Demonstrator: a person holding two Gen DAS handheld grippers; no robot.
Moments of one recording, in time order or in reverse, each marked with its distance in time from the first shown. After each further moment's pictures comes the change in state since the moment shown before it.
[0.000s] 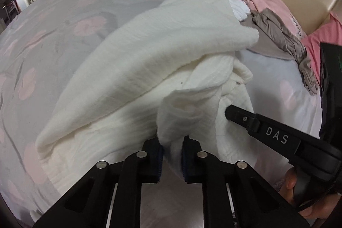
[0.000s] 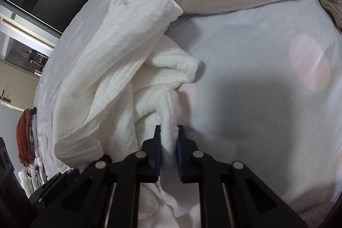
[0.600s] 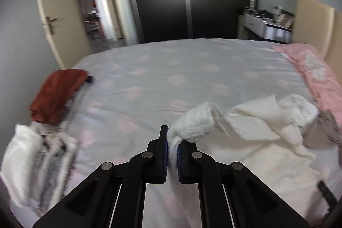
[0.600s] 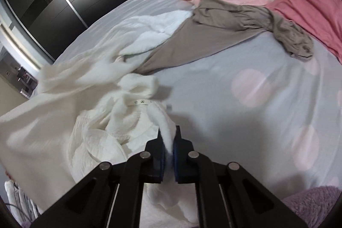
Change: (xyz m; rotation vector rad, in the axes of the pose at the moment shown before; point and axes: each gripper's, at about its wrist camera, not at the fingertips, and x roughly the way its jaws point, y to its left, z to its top) left arm -0.196 0.189 0.029 -0.252 -0.403 0.489; right arm -0.081 -0.002 -0.021 0.018 -0.271 -0.157
